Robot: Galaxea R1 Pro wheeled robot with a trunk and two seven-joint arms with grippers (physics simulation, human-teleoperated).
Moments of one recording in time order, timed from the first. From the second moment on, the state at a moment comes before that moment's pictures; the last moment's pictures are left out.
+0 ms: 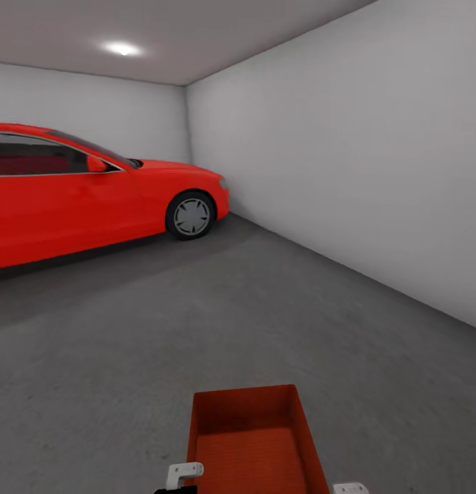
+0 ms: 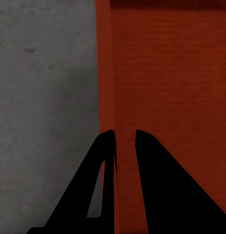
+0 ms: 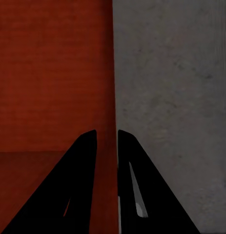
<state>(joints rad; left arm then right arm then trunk) -0.37 -0.14 -0.10 -0.27 0.15 0.01 0.09 -0.27 -0.03 0.03 -0.47 0.02 0.34 0.04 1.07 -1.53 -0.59</state>
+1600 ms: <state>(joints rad) -0.37 -0.14 -0.10 -0.27 0.15 0.01 0.09 -0.27 -0.03 0.03 -0.47 0.02 0.34 0.04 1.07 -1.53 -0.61</state>
